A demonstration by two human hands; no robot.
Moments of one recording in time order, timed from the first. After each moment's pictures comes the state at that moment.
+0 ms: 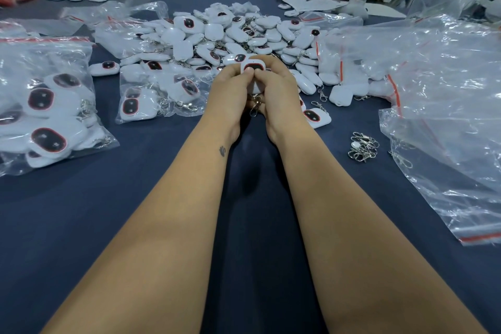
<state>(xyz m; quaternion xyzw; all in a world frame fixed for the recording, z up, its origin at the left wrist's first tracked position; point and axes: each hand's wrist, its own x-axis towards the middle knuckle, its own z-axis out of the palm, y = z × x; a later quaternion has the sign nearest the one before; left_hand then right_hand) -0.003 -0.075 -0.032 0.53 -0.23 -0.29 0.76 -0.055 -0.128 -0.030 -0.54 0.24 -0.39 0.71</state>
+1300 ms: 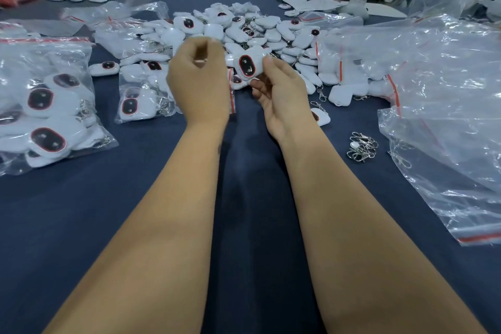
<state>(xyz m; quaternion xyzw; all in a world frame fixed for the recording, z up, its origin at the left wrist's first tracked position) 0.009 -0.062 -0.022 0.60 -0.19 0.06 0.77 -0.058 -0.138 -0.031 -0.46 0.25 -0.40 0.75</state>
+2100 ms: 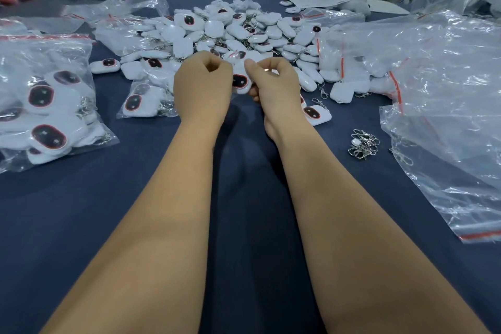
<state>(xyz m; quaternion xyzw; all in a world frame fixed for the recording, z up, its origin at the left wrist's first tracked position) 0.015 -0.053 -0.028 0.76 -0.25 0.02 0.60 -0.053 -0.132 -0.036 -0.59 0.29 -0.41 0.63</state>
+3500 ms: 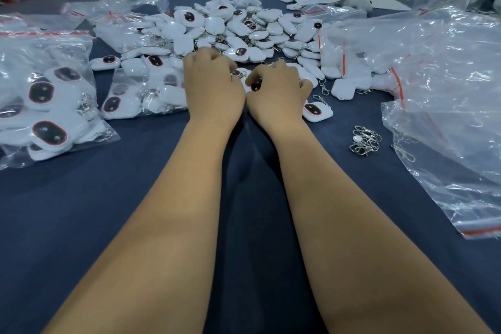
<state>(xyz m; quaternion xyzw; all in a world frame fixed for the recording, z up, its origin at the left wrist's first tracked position) 0.014 -0.061 -0.037 0.83 -0.36 0.13 0.40 -0.057 -0.134 -0.042 -0.87 0.39 -0.27 0.13</state>
